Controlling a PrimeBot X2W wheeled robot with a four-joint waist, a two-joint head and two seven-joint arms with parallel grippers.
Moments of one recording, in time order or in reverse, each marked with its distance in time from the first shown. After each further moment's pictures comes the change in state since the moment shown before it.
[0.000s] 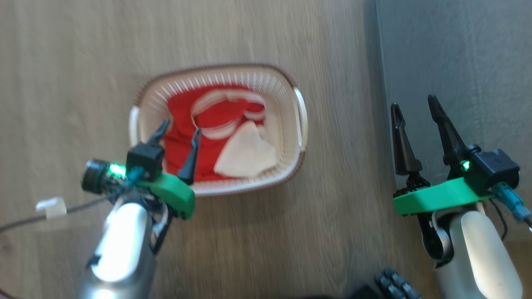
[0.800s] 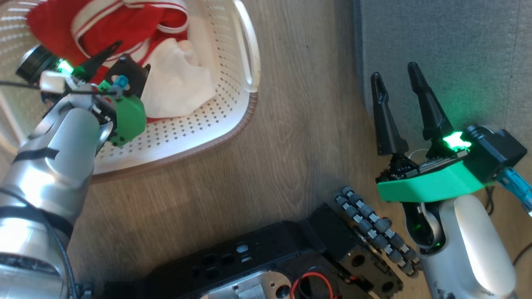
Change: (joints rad) left arm -0.578 0.207 -0.282 0.517 0.250 -0.056 0.000; right arm -0.073 0.006 0.108 -0.100 0.167 0.000 0.000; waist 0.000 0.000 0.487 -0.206
